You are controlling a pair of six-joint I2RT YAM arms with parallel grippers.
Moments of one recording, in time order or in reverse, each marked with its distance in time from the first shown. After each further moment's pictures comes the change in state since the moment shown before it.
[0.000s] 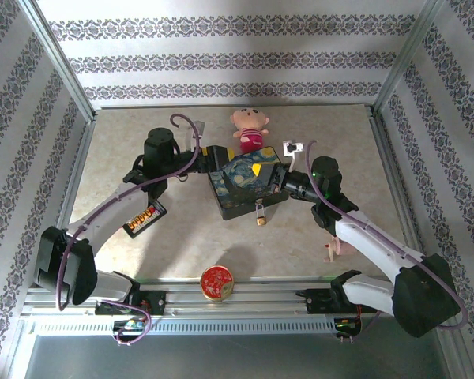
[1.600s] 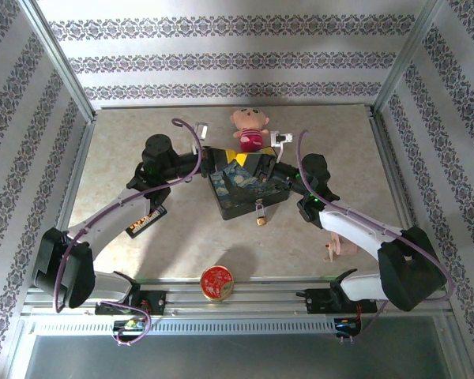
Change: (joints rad) left arm -0.047 -0.023 -0.068 0.266 0.065 -0.027; right arm 0.086 0.178 0.061 0.337 -0.014 0.230
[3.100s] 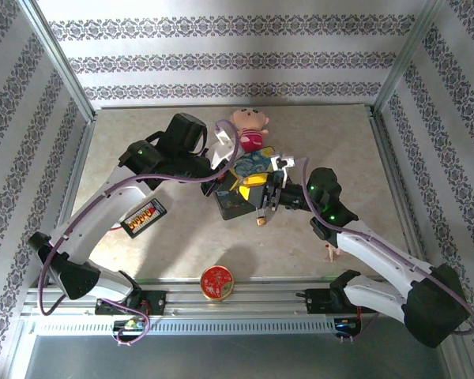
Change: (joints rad) left arm -0.212 0.087 0.691 -1.383 -0.231 0.893; right arm 0.039 -0.270 -0.099 -0.313 -0.110 -0.335
